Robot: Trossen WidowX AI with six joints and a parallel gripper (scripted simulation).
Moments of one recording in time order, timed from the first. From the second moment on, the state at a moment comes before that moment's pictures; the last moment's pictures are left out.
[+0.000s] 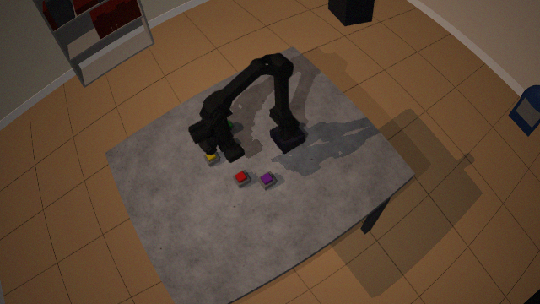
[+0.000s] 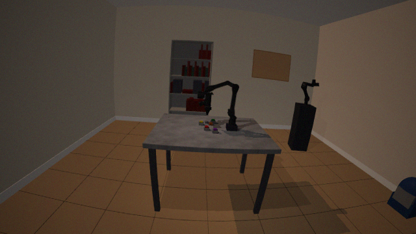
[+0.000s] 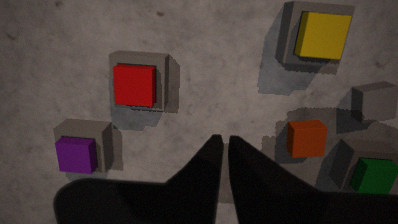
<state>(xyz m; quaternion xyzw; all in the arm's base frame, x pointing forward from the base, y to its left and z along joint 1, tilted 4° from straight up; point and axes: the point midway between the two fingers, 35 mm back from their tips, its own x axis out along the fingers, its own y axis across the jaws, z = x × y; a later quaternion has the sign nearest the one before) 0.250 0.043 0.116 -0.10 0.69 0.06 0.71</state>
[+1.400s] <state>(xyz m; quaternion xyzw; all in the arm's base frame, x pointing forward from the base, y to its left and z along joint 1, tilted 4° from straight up) 0.239 0.108 0.024 -0.09 0.69 0.05 0.71</state>
